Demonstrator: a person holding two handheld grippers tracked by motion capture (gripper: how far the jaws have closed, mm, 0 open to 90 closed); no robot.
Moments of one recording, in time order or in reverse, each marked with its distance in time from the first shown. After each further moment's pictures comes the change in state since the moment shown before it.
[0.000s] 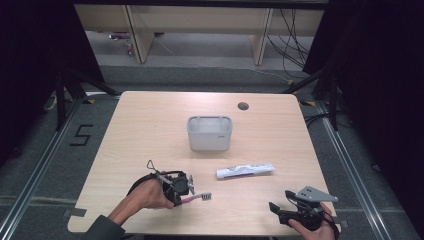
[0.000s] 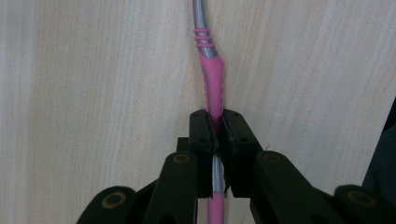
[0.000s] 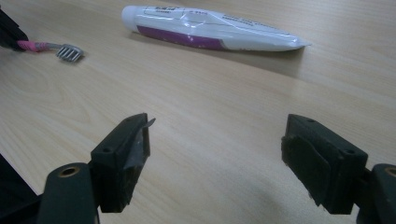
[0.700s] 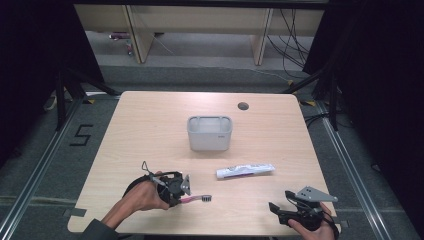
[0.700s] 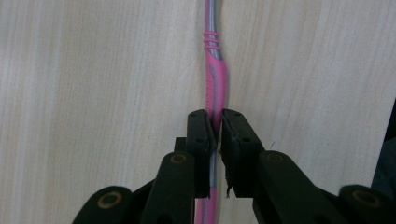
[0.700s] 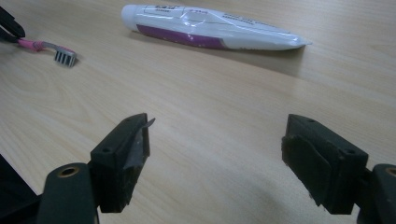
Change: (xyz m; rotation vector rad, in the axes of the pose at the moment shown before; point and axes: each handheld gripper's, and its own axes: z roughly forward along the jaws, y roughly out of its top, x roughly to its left) left arm -0.004 -0.012 -0.005 -0.097 0.051 0.032; right arm 0.001 0.000 0.000 -0.003 -0.002 0.009
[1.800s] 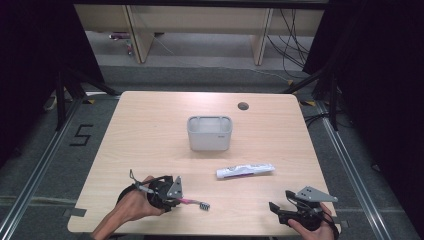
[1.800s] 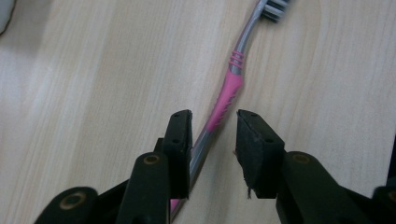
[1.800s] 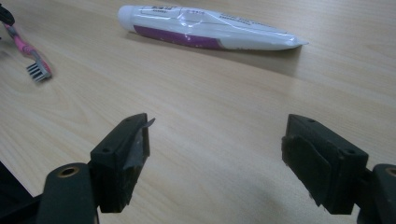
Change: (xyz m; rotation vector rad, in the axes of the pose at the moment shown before) left arm -0.014 -0.023 -0.007 -0.171 0.114 -0.018; right arm 0.000 -0.001 0.001 -0.006 -0.004 0.006
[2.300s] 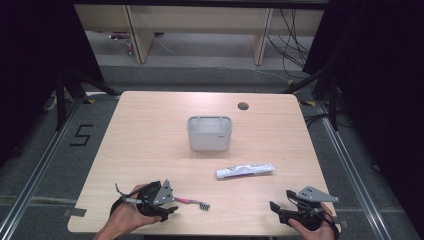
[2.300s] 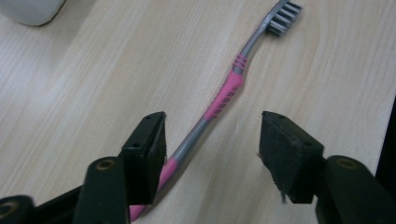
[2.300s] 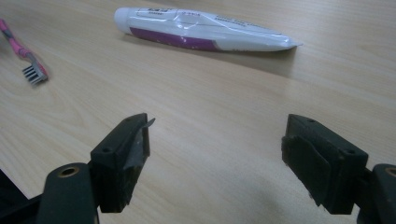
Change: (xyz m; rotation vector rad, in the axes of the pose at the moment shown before) left arm -0.018 -0.024 -0.008 -0.158 0.107 -0.132; right arm -0.003 0.000 -0.001 -0.012 -0.018 -0.029
